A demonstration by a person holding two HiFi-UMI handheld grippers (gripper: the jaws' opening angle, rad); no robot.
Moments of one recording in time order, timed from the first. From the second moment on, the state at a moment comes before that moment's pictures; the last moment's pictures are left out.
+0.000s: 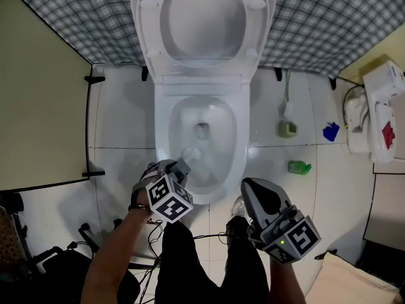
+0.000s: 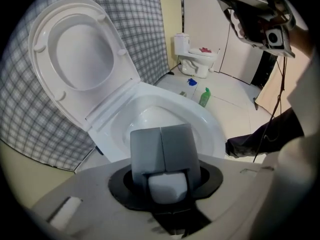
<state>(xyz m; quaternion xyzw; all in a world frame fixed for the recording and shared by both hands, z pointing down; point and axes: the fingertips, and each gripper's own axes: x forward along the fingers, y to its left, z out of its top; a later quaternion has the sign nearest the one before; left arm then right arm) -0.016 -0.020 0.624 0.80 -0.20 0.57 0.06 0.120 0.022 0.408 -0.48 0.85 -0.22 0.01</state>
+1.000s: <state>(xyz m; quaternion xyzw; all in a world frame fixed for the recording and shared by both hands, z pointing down) -0.009 -0.048 0.619 0.76 -0.16 0.63 0.02 0.164 0.024 0.419 -0.51 0.83 -0.24 0.02</state>
